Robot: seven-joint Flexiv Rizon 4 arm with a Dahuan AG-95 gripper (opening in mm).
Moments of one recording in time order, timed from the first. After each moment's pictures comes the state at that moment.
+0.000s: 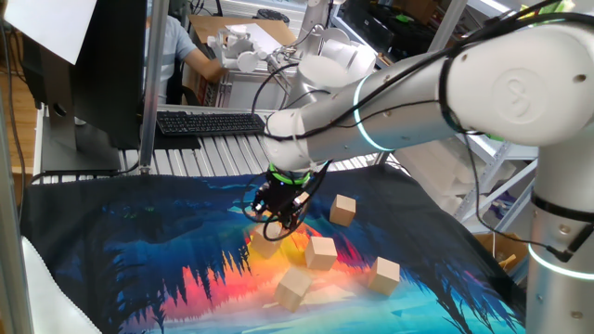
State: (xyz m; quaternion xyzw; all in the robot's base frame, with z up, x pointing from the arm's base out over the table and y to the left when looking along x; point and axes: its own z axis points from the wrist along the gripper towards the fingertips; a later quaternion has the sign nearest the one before) arm 0.632 0.062 0.060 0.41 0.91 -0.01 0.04
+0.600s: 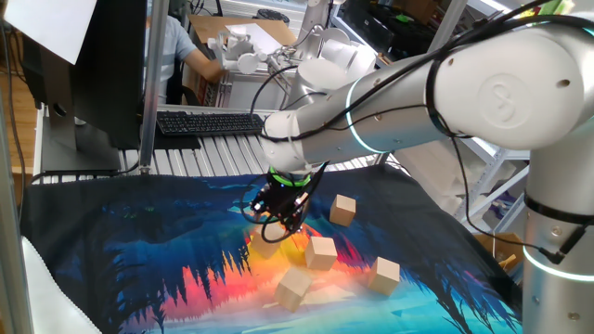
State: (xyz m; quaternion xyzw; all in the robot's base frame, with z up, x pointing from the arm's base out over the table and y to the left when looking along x) arm 0.629 0.058 0.052 0.41 0.91 -0.01 0.04
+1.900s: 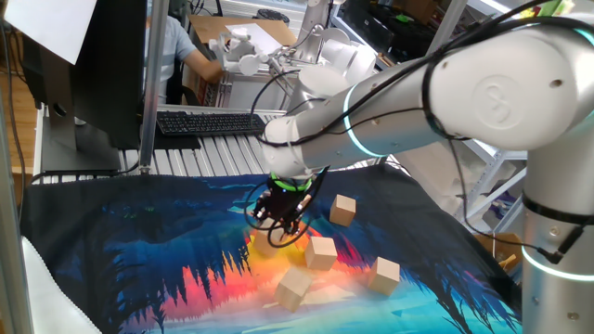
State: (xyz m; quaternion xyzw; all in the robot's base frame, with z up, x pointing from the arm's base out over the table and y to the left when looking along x) arm 0.620 0.051 0.053 0.34 0.94 -0.01 0.03
